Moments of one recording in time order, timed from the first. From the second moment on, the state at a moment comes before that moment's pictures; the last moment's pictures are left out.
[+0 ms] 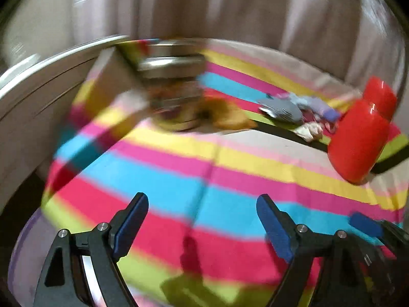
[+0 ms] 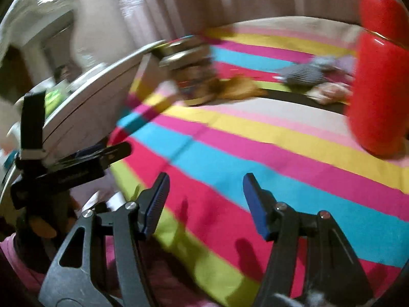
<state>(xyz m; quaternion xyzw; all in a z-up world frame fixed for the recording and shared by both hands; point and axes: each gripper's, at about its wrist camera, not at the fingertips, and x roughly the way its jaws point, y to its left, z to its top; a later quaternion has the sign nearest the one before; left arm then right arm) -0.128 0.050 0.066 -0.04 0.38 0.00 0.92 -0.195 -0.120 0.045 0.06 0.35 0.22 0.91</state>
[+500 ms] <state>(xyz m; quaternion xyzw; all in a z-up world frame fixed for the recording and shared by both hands) 0.089 -0.003 0.004 -0.11 0.43 0.08 0.89 -0.182 -0.156 0.028 0.09 0.36 0.21 0.90</state>
